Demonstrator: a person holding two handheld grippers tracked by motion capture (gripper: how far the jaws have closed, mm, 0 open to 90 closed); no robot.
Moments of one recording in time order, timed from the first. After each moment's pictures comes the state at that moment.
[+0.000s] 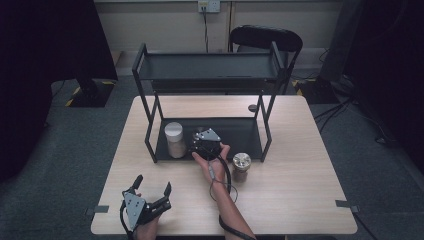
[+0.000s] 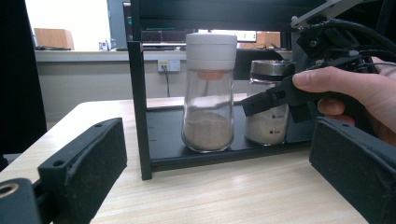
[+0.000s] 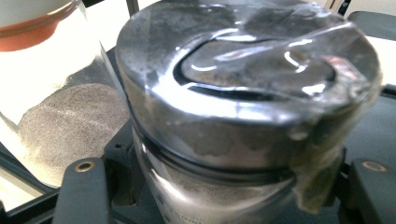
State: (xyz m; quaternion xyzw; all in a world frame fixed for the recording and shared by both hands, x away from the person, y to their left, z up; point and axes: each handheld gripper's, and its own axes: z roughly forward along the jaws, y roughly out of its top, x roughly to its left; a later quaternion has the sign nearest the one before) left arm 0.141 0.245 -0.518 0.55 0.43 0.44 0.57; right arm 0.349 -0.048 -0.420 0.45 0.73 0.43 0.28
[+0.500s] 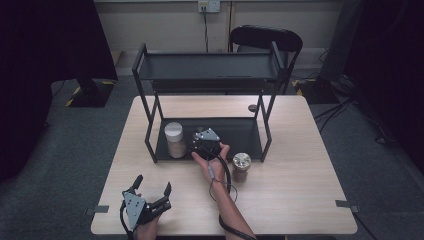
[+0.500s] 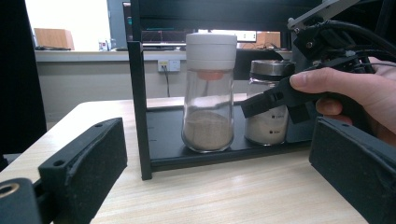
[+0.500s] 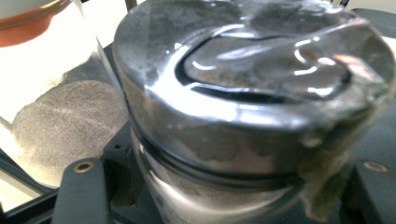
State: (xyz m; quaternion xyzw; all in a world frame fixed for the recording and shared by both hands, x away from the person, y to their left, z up) left arm 0.141 0.245 -0.518 0.55 0.43 0.44 0.57; right arm 0.351 -0.045 -0.418 0.45 0.73 0.42 0.29
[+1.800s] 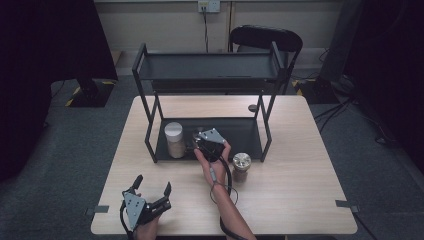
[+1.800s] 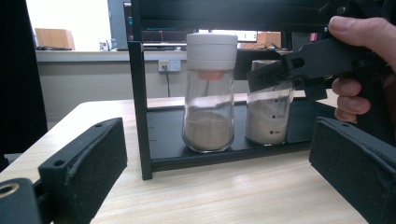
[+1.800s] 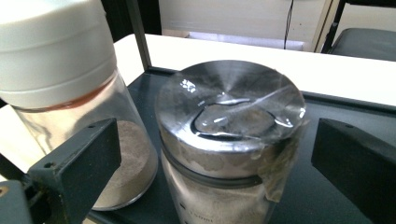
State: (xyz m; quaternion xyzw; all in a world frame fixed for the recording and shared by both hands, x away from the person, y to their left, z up) left arm 0.141 0.244 -0.518 0.55 0.43 0.44 0.57; right arm 0.327 -0.054 -0.415 0.46 0.69 0.48 0.29
